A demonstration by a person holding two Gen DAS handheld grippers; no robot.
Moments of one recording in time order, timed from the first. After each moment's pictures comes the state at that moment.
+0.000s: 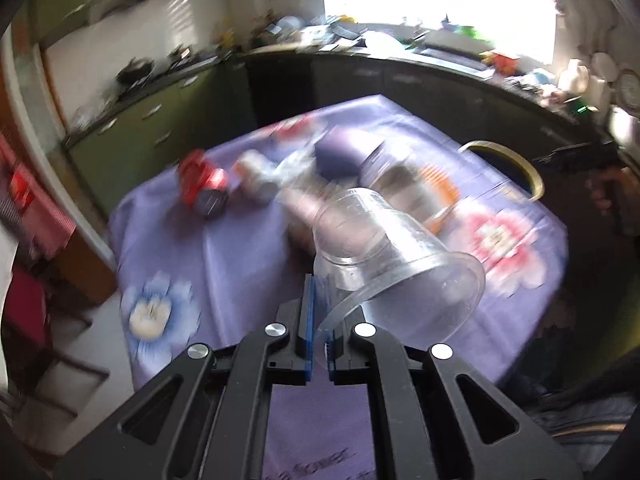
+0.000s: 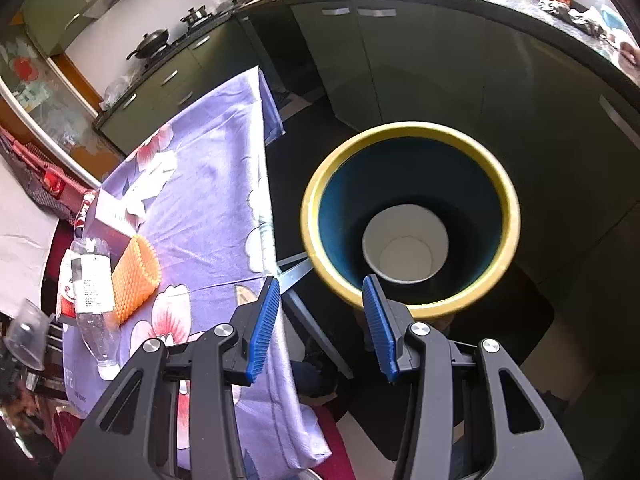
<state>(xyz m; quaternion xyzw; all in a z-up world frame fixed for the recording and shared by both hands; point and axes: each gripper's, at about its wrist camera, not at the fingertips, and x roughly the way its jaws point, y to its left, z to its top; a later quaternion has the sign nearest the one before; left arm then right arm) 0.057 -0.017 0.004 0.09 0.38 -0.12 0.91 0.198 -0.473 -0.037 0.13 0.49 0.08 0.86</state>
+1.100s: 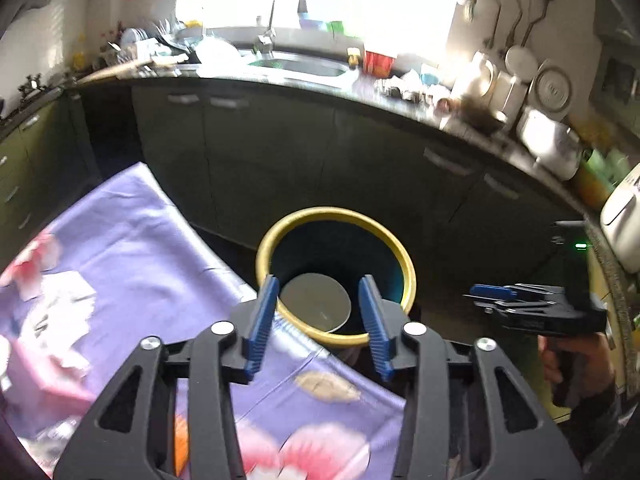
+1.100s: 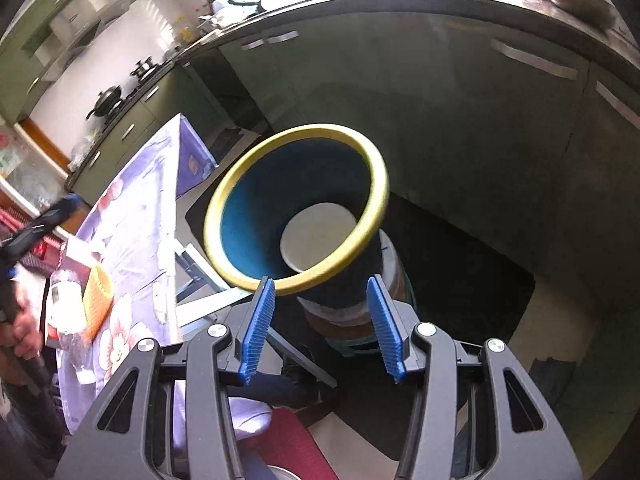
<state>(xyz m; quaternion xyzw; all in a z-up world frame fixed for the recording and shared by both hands) 0.215 -0.299 0.007 0.06 0.38 -0.33 0.87 0.137 -0.566 -0.060 0.20 0.46 0.00 0.86</state>
